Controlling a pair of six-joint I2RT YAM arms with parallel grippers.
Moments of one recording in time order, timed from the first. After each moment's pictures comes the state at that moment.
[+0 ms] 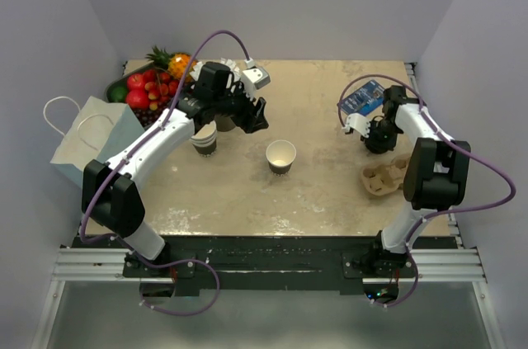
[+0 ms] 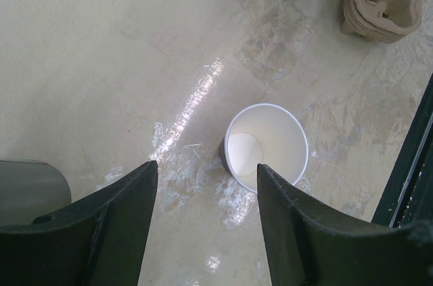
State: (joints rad) left arm -0.48 1.61 1.43 -0.43 0.52 0.16; right arm -0.11 1.78 1.29 -0.90 -0.09 -1.39
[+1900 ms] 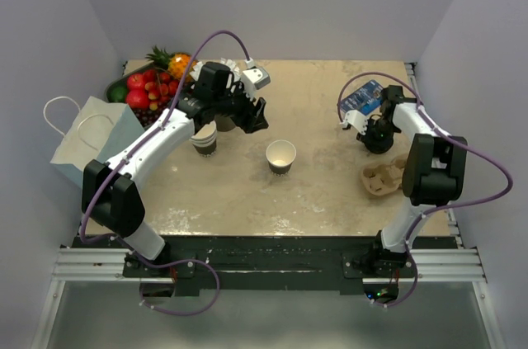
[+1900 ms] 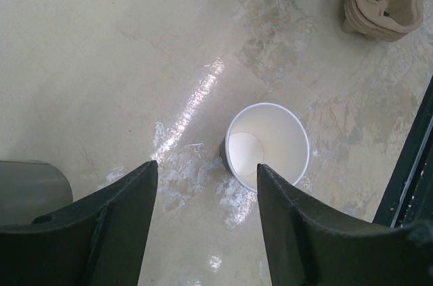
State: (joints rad) left arm -0.48 1.61 1.43 -0.43 0.52 0.17; right arm -0.10 1.82 1.31 -0.87 -0.14 -1.29
